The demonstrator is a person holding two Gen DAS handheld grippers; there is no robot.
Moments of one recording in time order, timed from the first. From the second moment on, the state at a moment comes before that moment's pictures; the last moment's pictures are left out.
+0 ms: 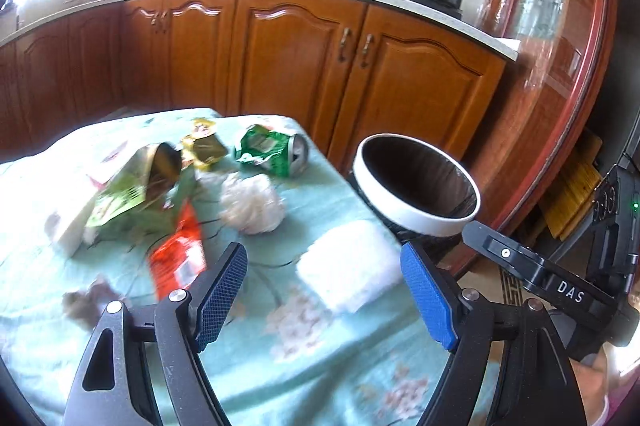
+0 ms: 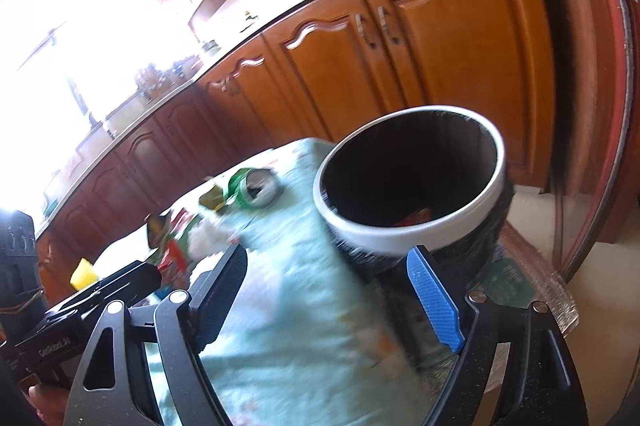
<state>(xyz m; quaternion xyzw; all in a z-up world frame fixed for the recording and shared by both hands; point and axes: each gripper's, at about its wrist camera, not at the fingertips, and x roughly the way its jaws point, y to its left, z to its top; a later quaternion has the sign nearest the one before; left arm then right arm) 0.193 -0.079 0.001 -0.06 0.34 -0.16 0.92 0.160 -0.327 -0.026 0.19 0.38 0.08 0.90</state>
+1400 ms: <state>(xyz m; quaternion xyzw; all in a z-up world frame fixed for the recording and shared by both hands) 0.165 0.027 -0.024 -0.10 0.40 -0.08 0.91 0.175 -0.241 -0.059 0.13 0.42 0.13 0.89</state>
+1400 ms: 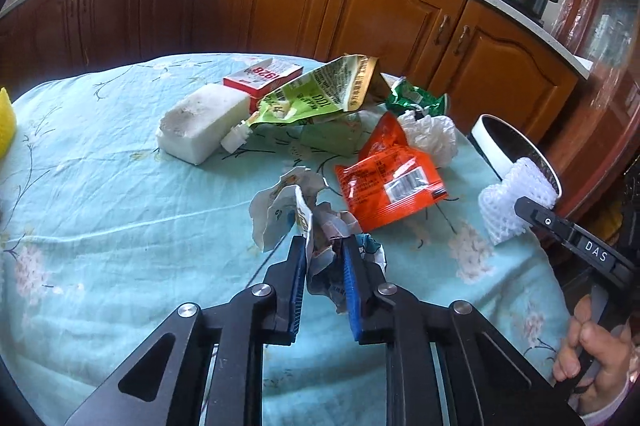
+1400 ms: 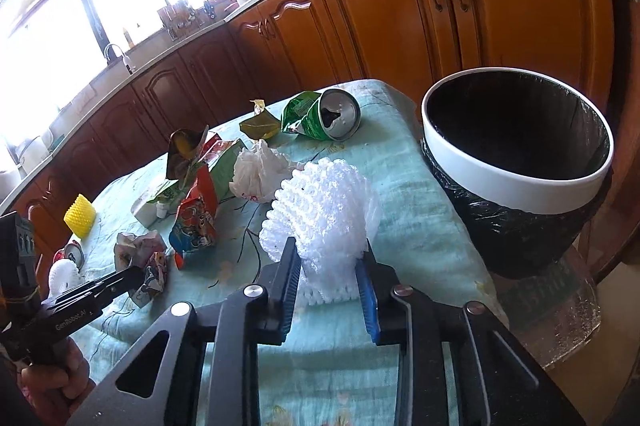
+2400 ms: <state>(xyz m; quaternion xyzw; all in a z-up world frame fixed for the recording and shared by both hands) 0.212 -0.083 0.005 -0.04 0.37 -0.24 0.90 0.165 -0.337 -0.029 0.15 0.39 0.05 0.91</state>
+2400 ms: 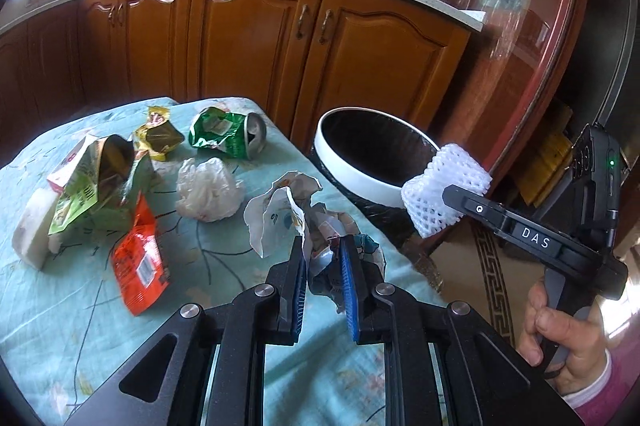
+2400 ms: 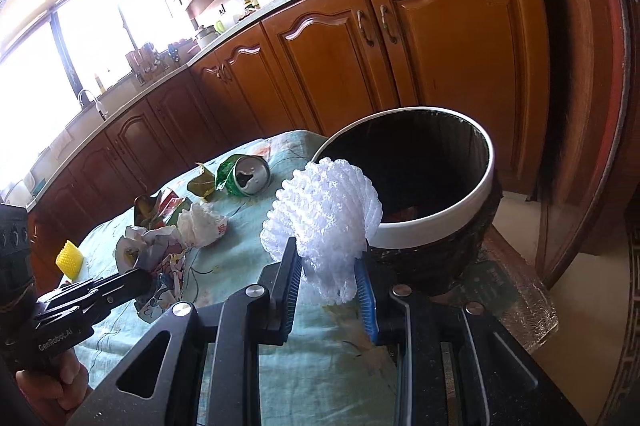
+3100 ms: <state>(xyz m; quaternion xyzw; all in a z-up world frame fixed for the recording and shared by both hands) 0.325 -0.179 -0.003 -0.01 0.40 -0.29 0.87 0.230 -0.396 -0.029 0.13 0.40 0.02 0.91</state>
